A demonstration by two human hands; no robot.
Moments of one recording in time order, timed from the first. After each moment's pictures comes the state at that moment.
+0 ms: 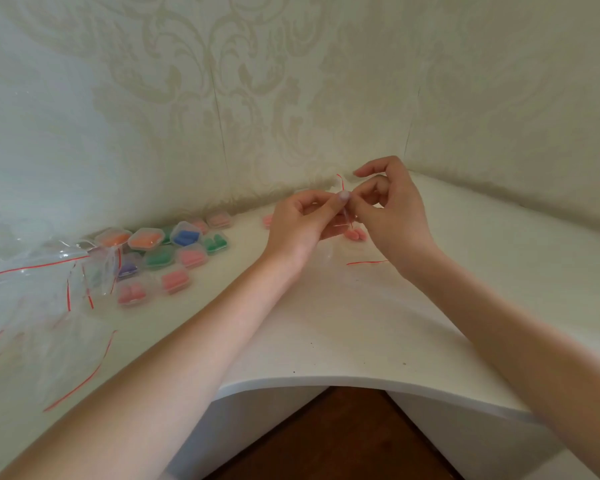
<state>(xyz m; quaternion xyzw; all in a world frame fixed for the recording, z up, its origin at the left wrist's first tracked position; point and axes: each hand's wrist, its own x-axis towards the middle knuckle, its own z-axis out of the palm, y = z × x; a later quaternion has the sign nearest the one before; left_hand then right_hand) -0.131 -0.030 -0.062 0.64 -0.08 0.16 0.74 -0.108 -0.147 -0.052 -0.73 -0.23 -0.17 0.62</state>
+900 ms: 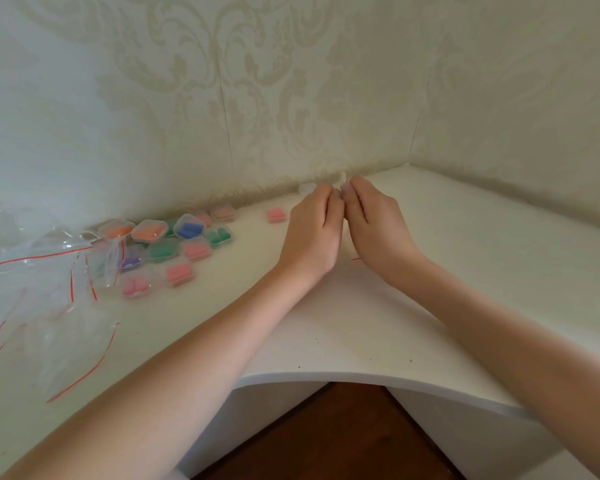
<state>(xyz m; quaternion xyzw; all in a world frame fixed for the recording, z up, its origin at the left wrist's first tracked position) -0.125 -0.033 -0.081 0.81 -0.07 0.32 0.48 -0.106 -0.131 -0.069 -0.82 -0.28 -0.19 0.45</state>
